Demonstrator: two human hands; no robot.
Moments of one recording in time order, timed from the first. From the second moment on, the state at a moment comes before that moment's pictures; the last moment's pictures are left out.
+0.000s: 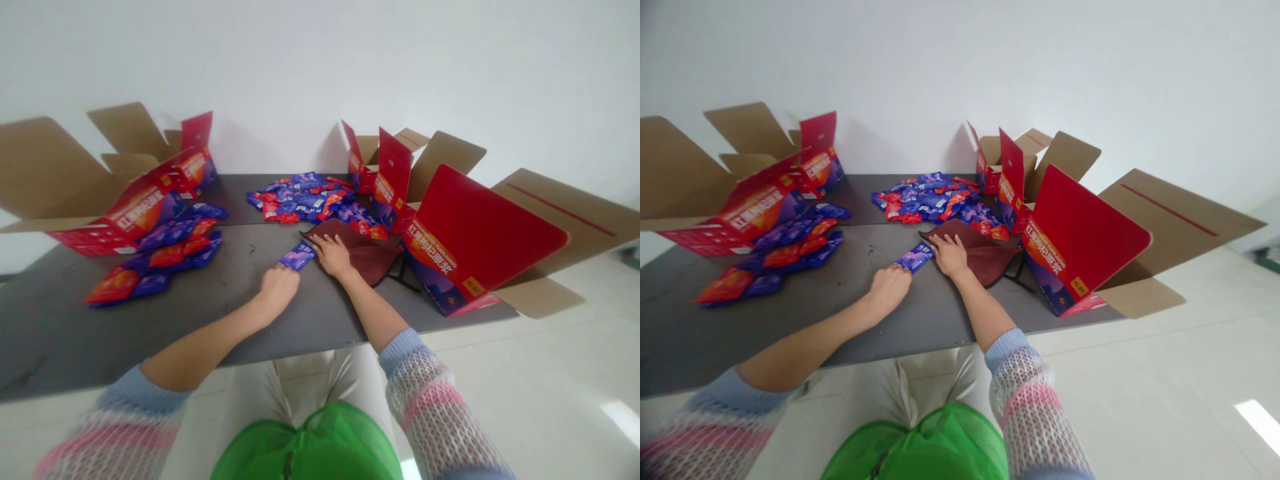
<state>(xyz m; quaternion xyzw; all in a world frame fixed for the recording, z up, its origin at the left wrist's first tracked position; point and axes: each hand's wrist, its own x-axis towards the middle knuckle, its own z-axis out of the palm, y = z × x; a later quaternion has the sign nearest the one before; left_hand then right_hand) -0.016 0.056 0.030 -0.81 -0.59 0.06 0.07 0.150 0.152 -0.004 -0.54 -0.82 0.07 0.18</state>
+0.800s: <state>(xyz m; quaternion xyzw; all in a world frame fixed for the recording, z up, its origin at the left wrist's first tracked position) -0.014 0.057 0.029 -0.80 -0.59 0.08 0.06 0.150 0.152 -0.005 -0.38 -0.90 0.13 0.16</state>
